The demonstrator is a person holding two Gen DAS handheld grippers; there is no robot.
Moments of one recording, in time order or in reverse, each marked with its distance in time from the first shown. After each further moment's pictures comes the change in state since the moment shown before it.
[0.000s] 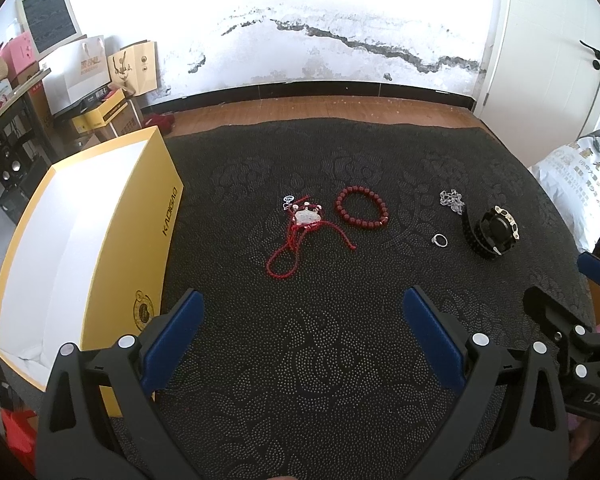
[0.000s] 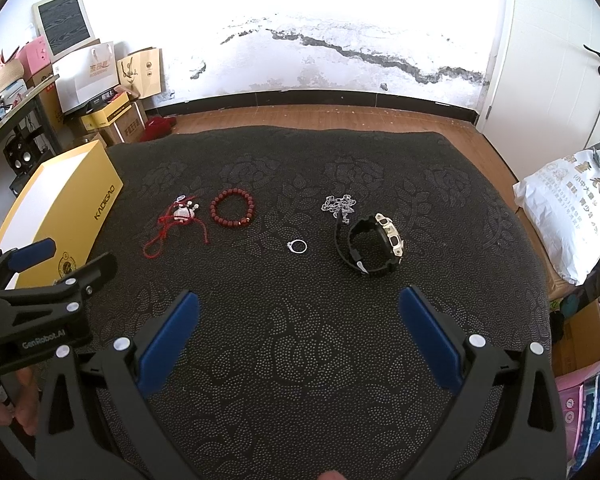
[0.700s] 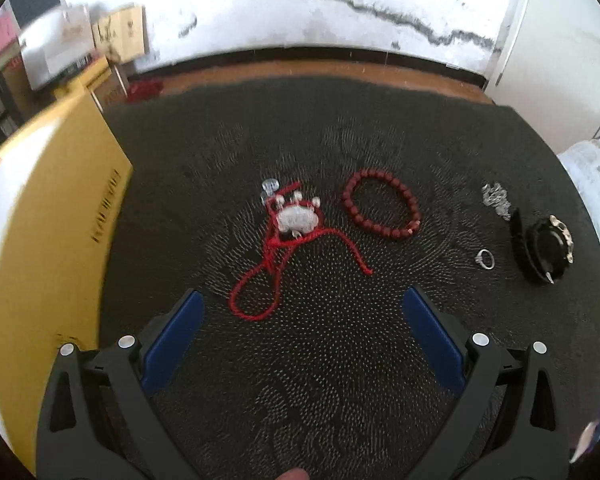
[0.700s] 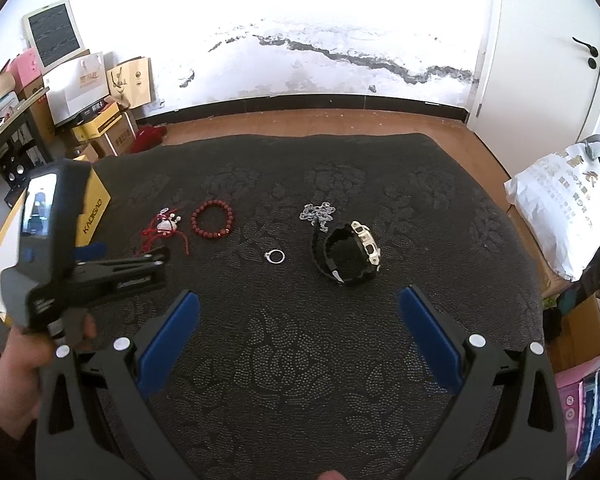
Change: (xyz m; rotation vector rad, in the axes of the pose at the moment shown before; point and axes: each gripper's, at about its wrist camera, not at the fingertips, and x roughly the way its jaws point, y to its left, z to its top) left arm 0.111 -0.005 0.025 -0.041 0.143 -0.028; right arm 0.003 -0.027 0.006 0.038 -0.014 -0.016
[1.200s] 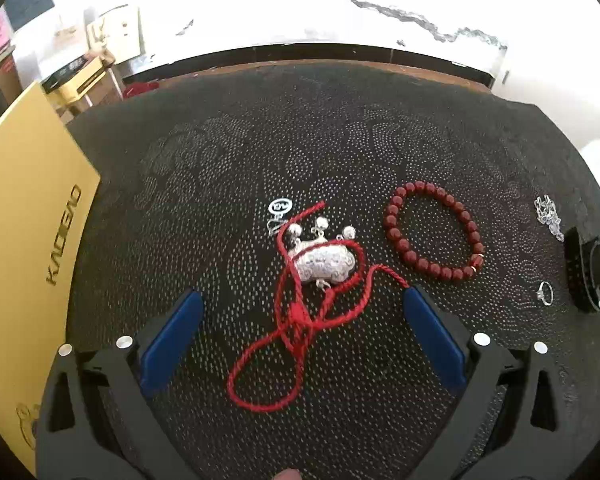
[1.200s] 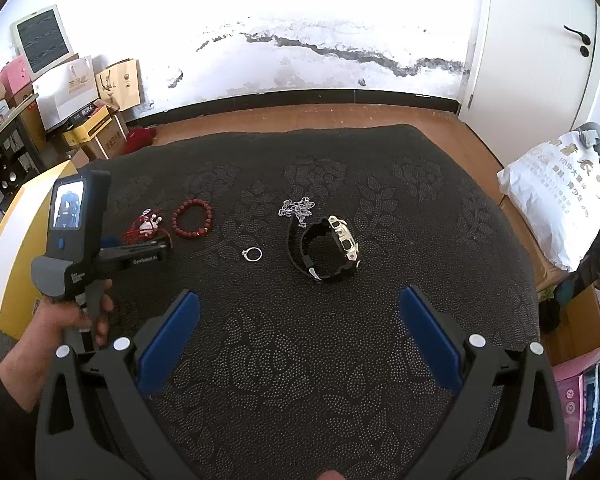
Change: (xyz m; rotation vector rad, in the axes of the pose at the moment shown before) left arm 0.055 0.010 0.018 0.036 -0.030 0.020; right arm 0.007 -0.017 -0.001 0.027 0.014 -0.019
